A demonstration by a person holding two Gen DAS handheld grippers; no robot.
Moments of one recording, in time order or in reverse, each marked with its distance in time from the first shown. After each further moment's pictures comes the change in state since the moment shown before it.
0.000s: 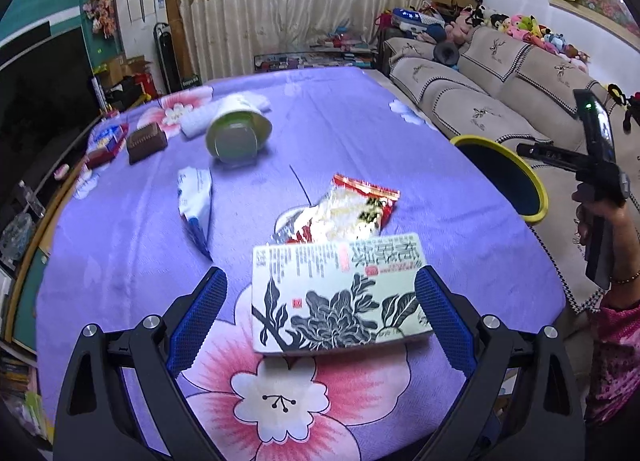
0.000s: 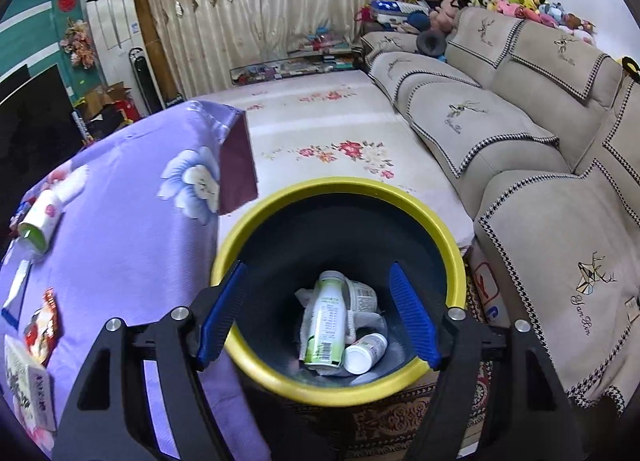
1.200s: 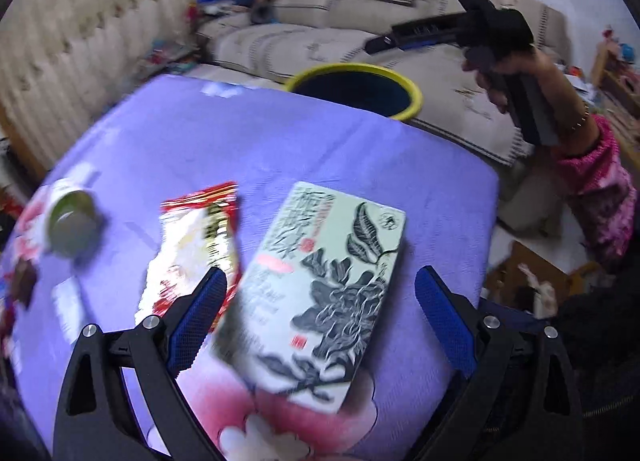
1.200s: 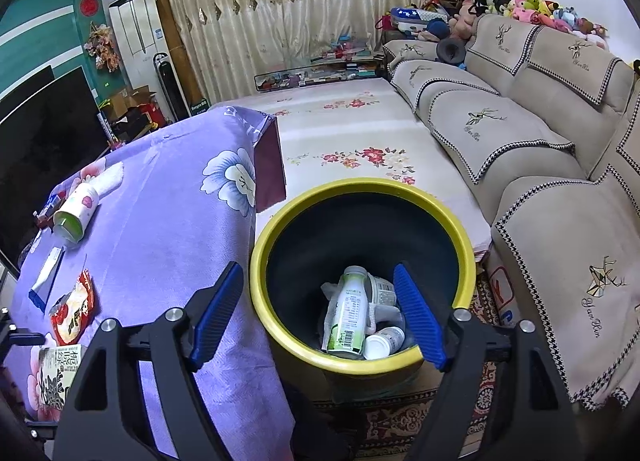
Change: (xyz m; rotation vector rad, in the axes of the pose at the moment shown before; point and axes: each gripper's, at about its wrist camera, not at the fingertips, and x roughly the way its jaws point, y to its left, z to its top) left arm 0.044 -0.057 0.006 0.608 0.095 -0.394; right arm -0.030 0.002 -0.008 -0.016 -0.022 0.081
